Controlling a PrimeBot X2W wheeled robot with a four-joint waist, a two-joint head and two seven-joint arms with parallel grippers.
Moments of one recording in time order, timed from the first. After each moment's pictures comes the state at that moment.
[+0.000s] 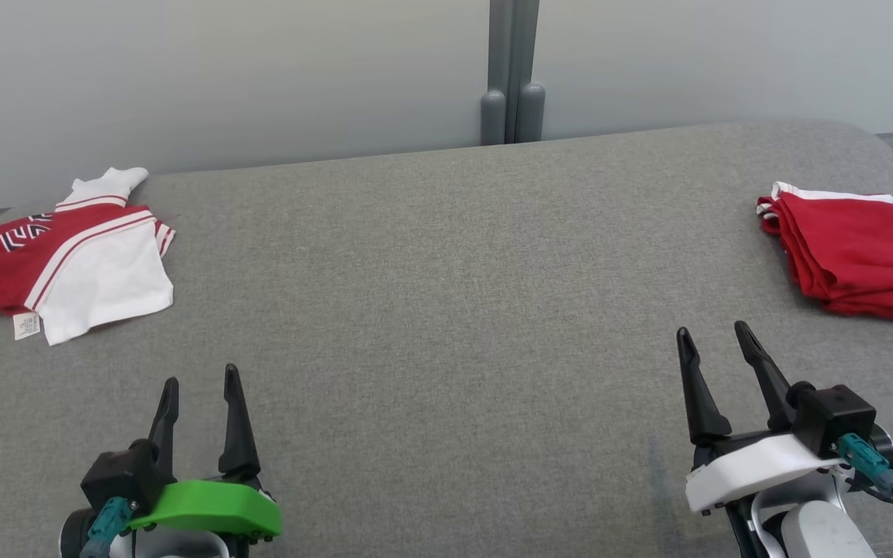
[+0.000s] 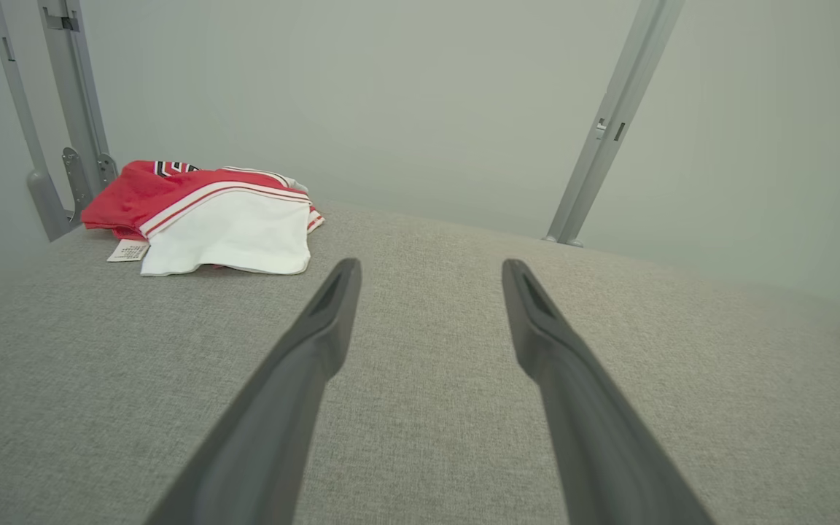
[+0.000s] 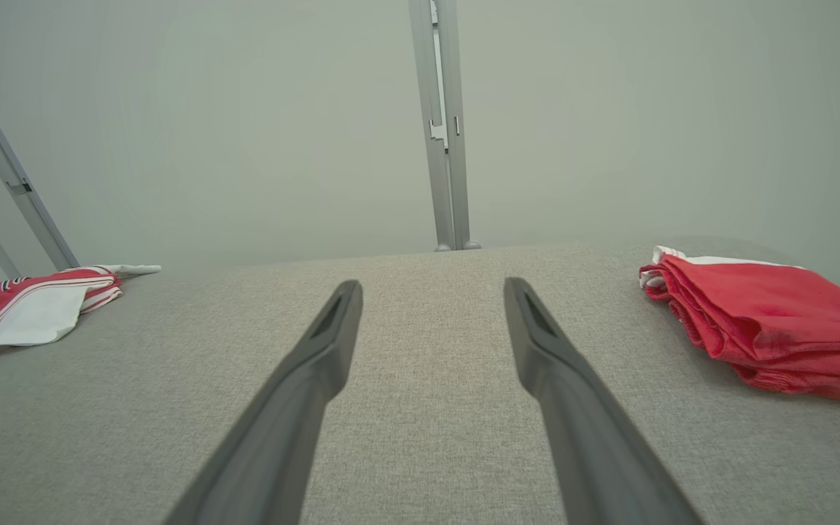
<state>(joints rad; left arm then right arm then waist) -0.04 0.05 -0.08 0.24 -0.34 0.03 -0.26 -0.06 -0.05 0.04 0.16 0.17 0.13 -0.24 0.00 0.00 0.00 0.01</state>
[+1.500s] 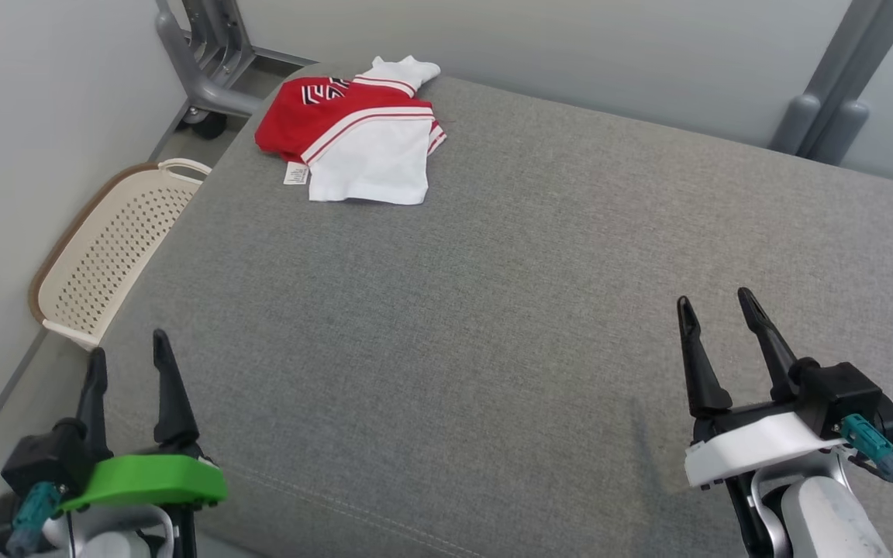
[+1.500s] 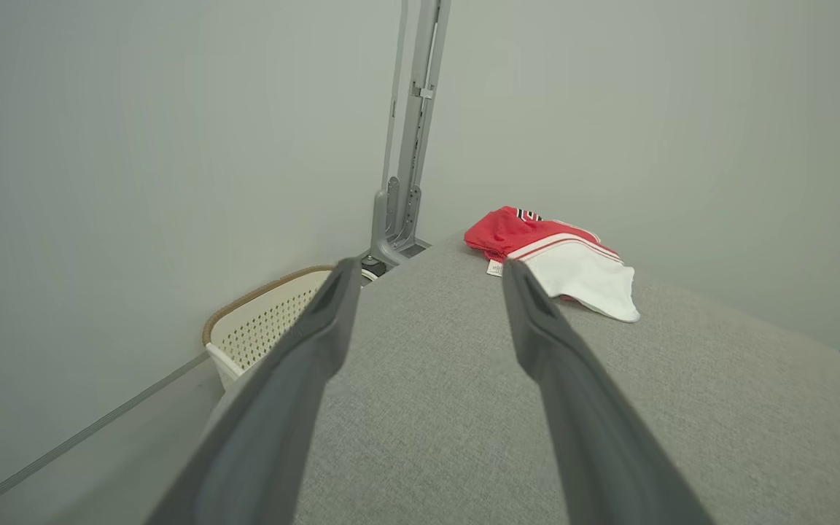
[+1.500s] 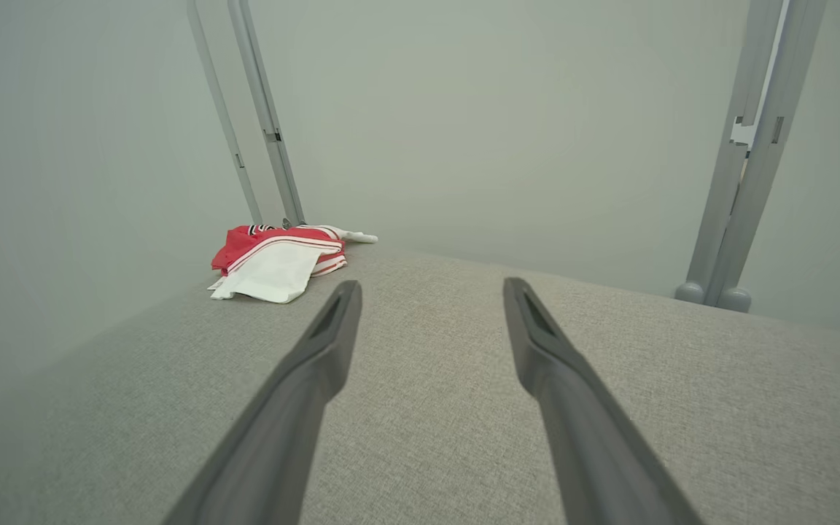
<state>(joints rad) -0.06 0.06 0.03 0.19 -0.33 0.02 -0.26 -0.09 -0.05 0.04 0.13 0.13 0.13 -0.25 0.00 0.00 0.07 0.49</state>
